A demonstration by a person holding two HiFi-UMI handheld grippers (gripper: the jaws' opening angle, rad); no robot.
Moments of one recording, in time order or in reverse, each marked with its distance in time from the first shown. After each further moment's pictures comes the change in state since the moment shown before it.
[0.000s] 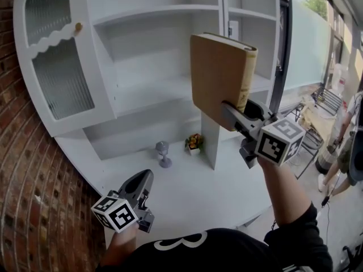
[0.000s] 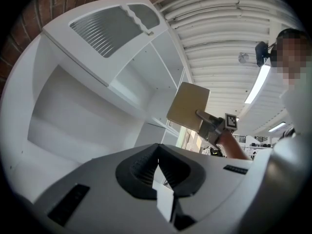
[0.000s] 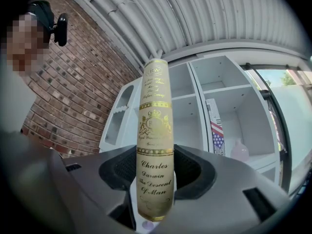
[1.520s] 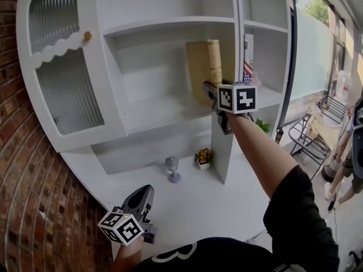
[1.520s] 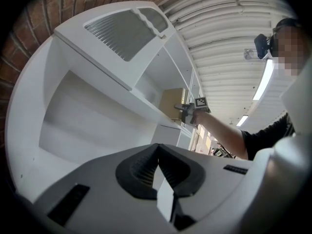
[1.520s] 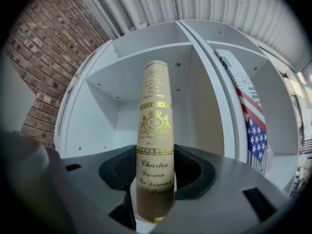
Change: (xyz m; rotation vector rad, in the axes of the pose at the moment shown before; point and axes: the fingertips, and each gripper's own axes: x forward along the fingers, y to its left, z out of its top) left arm -0.007 0.065 0.003 0.025 -0.022 0.099; right arm 0.190 -0.098 -0.029 0.016 0.185 -0.245
